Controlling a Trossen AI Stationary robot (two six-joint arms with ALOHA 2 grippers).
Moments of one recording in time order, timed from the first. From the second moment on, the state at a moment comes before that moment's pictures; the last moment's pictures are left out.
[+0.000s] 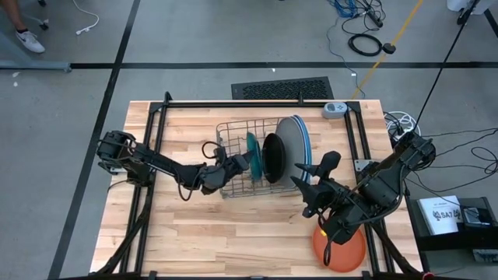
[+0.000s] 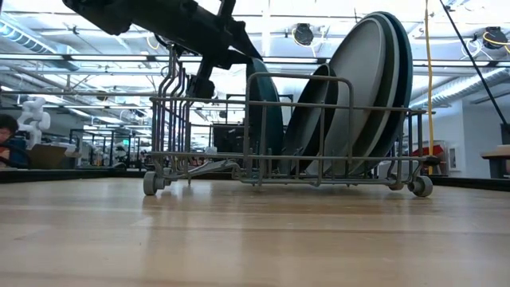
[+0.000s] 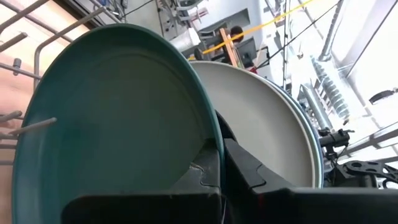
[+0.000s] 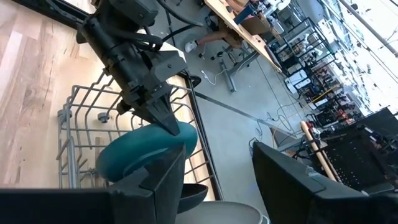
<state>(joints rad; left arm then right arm) -0.21 1.67 0.82 0.73 -0.91 -1.28 0.70 1.56 1.74 -1.18 1.19 0.23</state>
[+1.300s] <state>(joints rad) -0.20 1.39 0.82 0.76 -0.36 -0.50 0.70 1.56 1.74 -1.04 0.96 0.25</state>
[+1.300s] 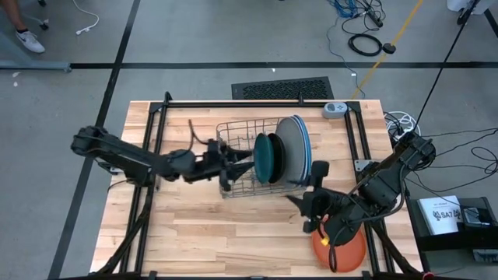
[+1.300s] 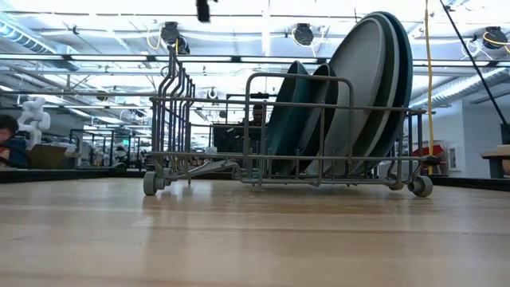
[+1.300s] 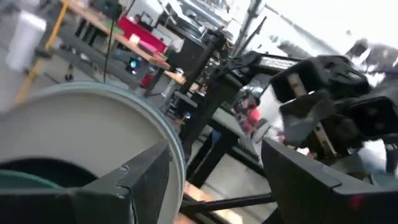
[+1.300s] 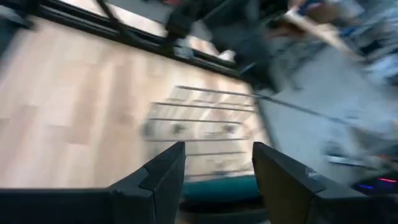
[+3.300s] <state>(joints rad) -0.35 1.13 0.81 0.24 -0.60 -0.03 0.81 2.13 1.61 -1.21 -0.15 1.92</state>
